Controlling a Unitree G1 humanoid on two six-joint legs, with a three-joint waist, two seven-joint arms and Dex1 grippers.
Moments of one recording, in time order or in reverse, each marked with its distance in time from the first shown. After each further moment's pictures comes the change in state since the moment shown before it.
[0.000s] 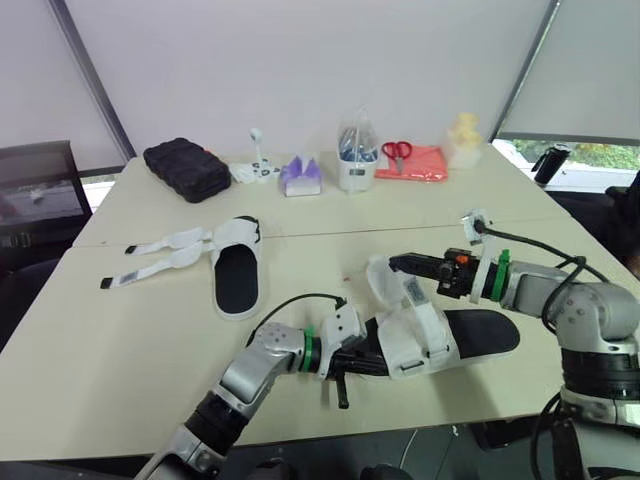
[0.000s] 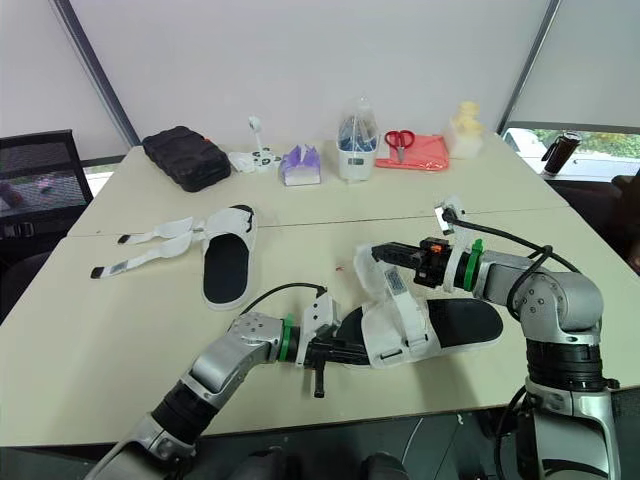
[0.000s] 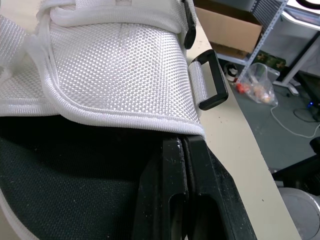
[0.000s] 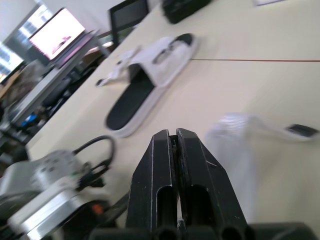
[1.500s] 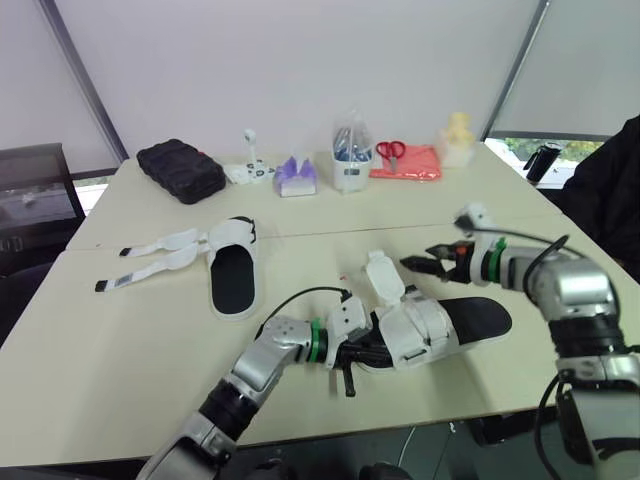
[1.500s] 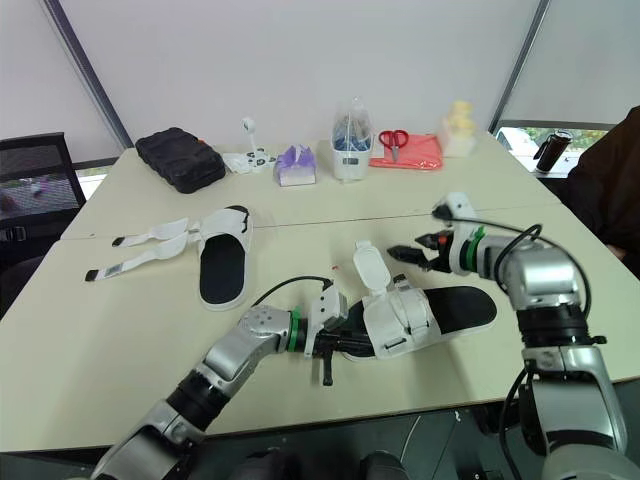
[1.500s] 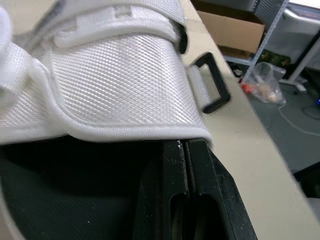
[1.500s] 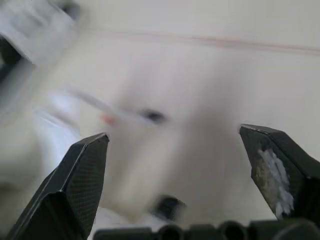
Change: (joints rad) left arm -0.116 -0.046 0.003 0.204 0.022 -0.159 0.026; right arm -0.224 -0.087 0.168 0.341 -0.280 -0.177 0.147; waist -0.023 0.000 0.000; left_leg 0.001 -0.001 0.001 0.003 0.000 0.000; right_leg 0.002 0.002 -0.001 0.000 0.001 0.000
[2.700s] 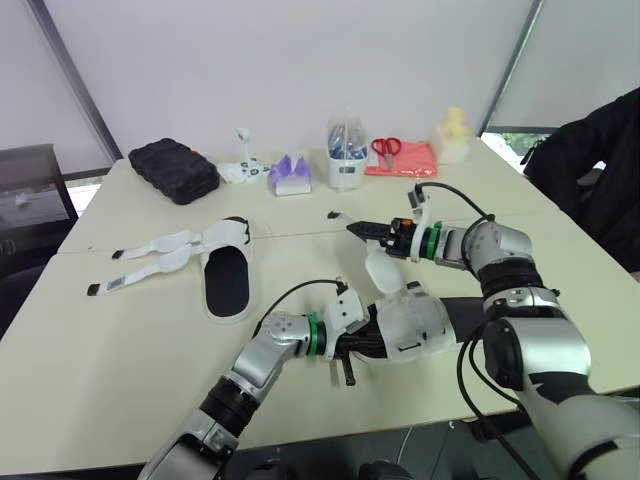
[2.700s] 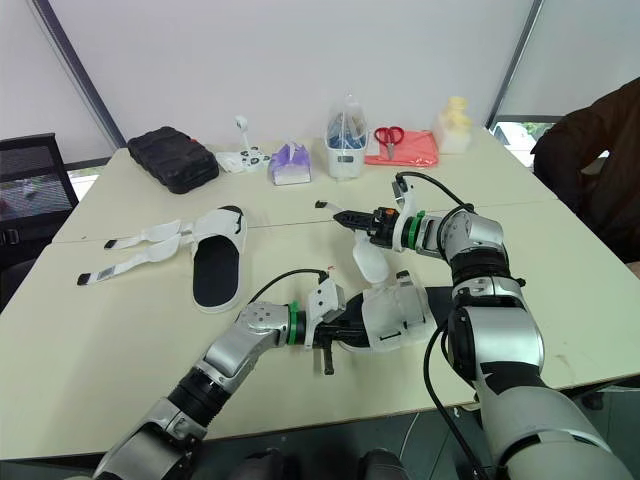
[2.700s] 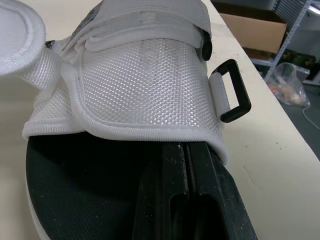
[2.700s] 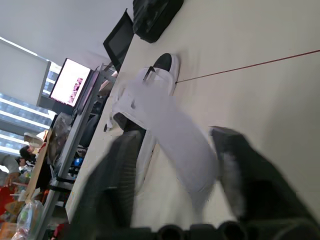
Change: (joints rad) left arm 0.046 -0.007 0.032 -0.044 0.021 -0.016 0.052; right arm -0.319 0.289 -0.089 0.595 0.049 0.028 0.013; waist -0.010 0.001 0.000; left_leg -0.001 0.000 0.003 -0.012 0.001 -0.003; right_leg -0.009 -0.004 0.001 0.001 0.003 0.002
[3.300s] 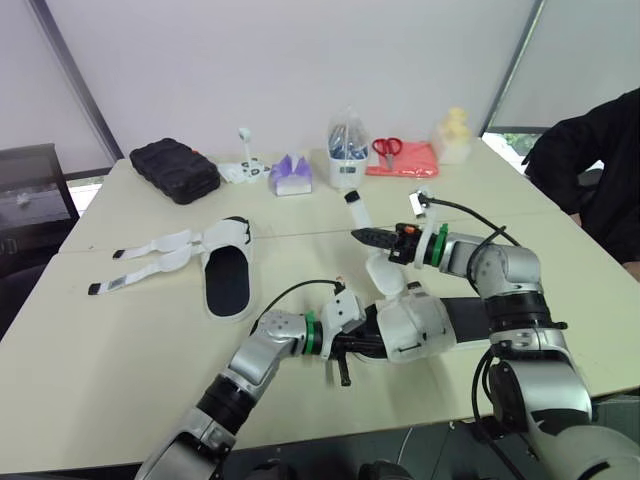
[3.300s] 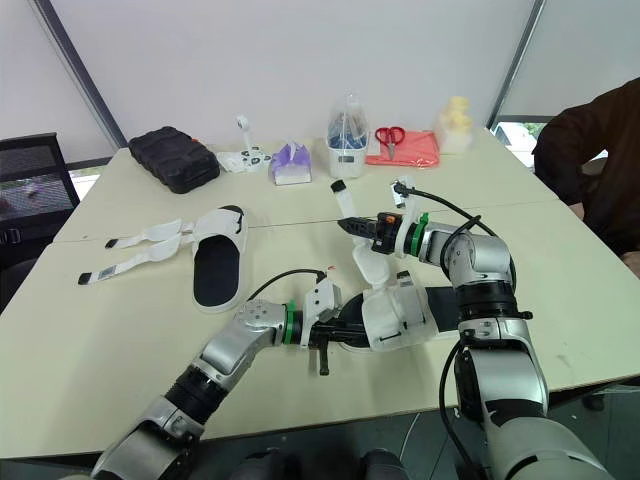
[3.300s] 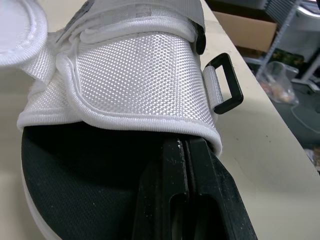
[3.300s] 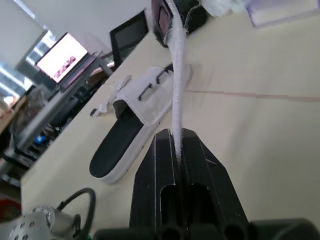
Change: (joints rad) left arm -0.050 0.011 0.007 0.053 -0.014 0.017 -0.080; right arm 0.255 -0.022 0.081 -0.544 -0.014 -0.153 0.033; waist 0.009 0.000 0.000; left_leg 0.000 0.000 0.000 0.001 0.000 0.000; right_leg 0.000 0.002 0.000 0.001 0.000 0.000
